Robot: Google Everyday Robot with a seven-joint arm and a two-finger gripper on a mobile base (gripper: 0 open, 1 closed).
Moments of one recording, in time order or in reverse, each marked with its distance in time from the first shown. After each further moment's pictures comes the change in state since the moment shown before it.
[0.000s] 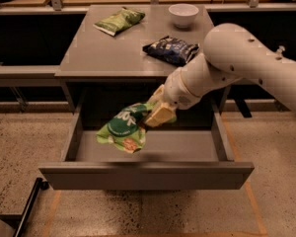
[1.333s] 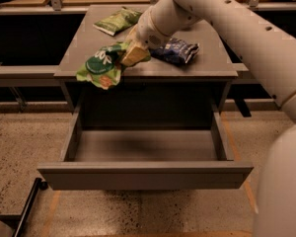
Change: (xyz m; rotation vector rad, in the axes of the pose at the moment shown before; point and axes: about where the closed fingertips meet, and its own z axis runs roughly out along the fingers) arm -0.120 -0.150 -0.010 0.177 -0.061 -0.179
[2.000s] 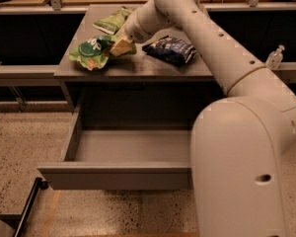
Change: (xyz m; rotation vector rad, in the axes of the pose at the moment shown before) arm 0.006 -0.079 0.075 0.058 -0.066 0.119
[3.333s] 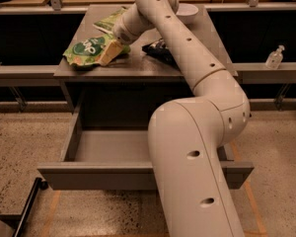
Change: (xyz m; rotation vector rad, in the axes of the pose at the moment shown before) arm 0.001 -0.019 0.062 -0.036 0.052 0.037
